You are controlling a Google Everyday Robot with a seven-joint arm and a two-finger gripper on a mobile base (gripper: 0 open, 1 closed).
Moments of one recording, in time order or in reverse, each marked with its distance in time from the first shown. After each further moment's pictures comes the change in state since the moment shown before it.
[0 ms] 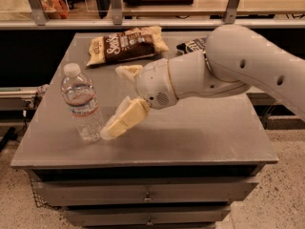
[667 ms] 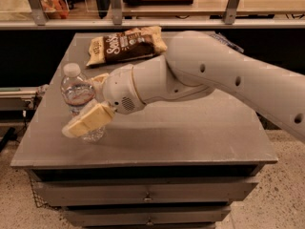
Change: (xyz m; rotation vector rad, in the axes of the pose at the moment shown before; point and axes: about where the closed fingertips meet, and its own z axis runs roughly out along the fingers) arm -0.019 0.014 0.066 -0.054 -0.014 0.030
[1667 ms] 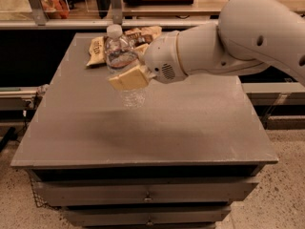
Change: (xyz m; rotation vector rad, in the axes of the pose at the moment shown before) arm -0.013 -0.057 -0.101 0.255 0.053 0.022
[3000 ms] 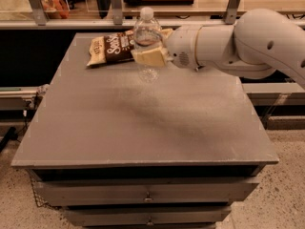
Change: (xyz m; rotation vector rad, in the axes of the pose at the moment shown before) arm 0.016 -0.103 -0.024 0.226 -0.143 -0.010
